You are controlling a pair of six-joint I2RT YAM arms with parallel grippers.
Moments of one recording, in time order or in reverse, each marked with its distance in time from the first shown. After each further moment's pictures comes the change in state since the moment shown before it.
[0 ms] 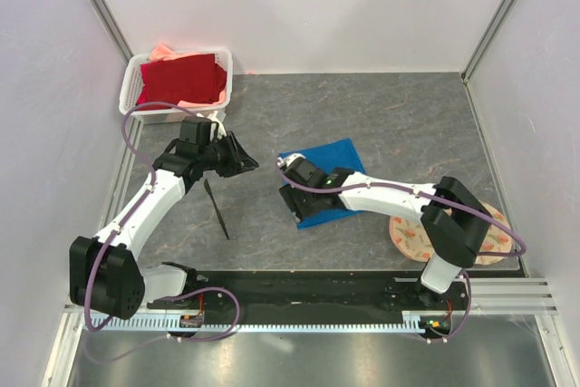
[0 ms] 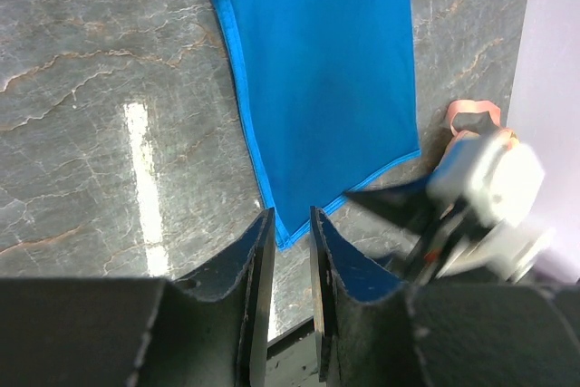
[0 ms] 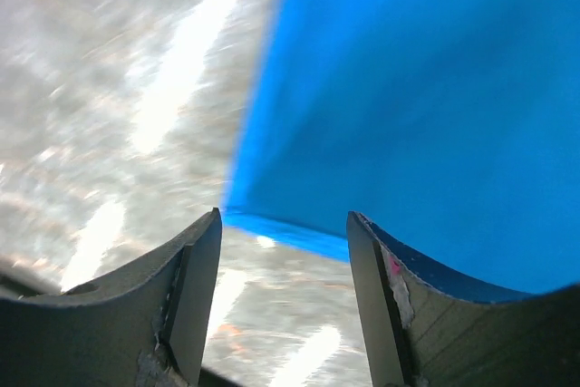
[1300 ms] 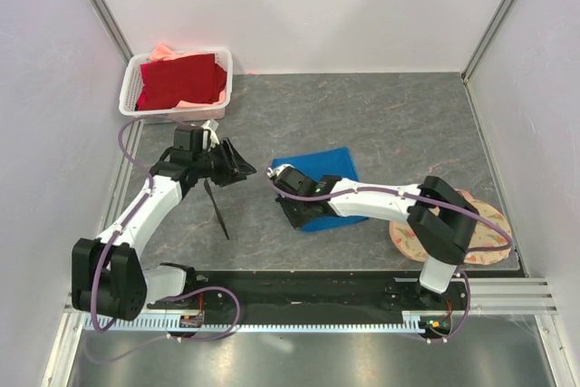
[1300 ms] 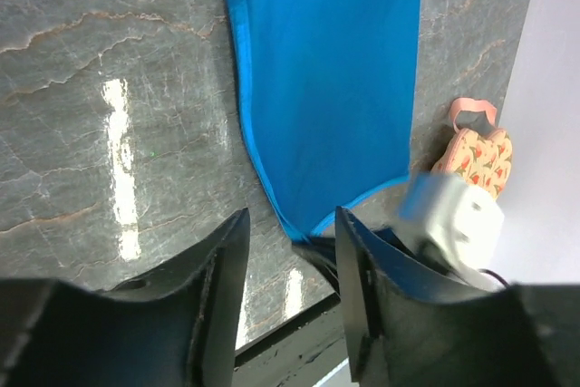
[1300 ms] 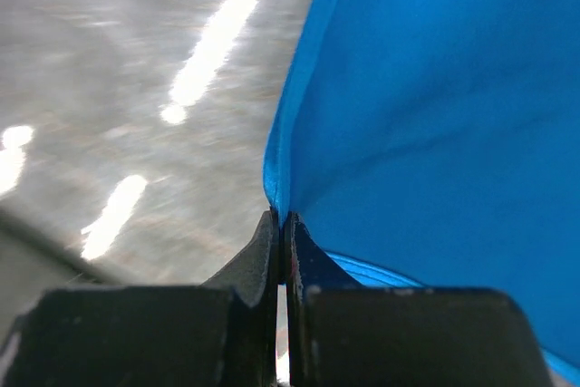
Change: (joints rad) left arm 0.080 -0.018 -0.097 0.030 0.078 -0.013; right arm 0.089 0.092 0.025 0.029 -0.045 0.050
